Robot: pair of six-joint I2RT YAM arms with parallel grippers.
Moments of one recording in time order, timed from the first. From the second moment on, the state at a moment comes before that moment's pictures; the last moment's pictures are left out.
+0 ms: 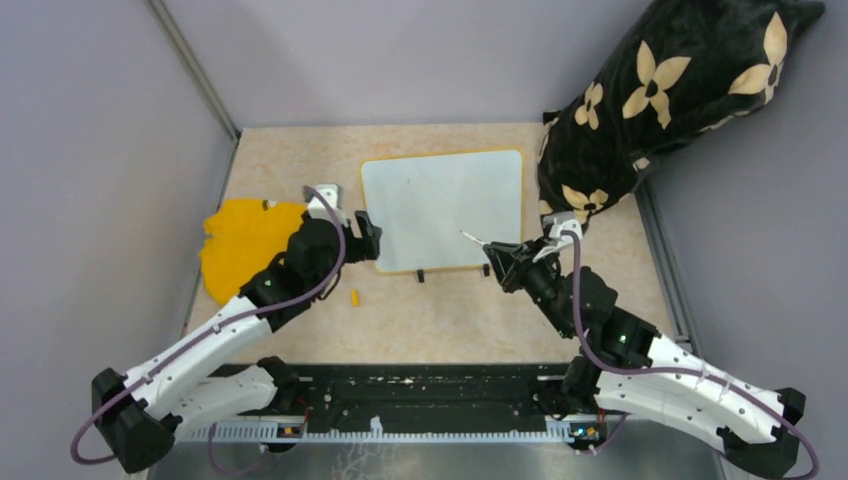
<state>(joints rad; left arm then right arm) -0.82 0.95 0.77 -0.18 -0.51 -0.42 1.04 0.53 0.64 -0.11 0.51 0.34</state>
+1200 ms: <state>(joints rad) -0.11 1.09 0.64 0.35 0.36 -0.56 1.04 0.68 0.62 0.01 0.43 0.30</state>
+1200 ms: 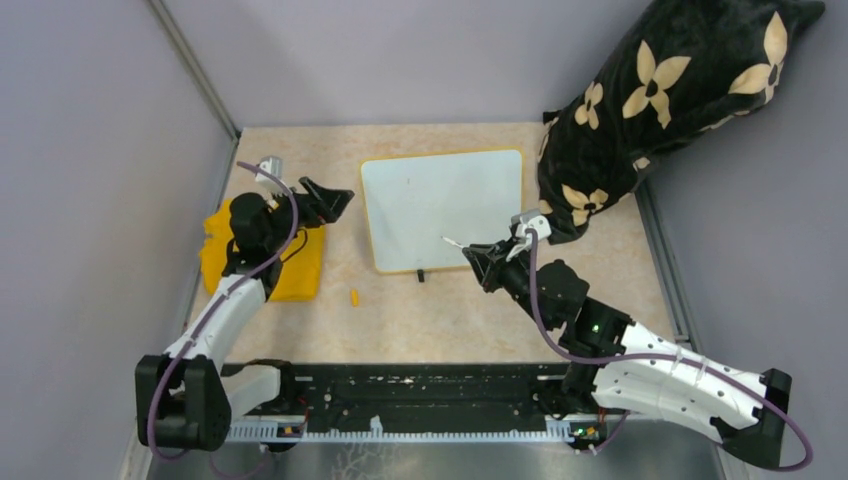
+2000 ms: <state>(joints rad) 0.06 1.81 0.66 1.41 1.14 -1.04 1.04 0.70 0.64 0.07 0.40 0.22</state>
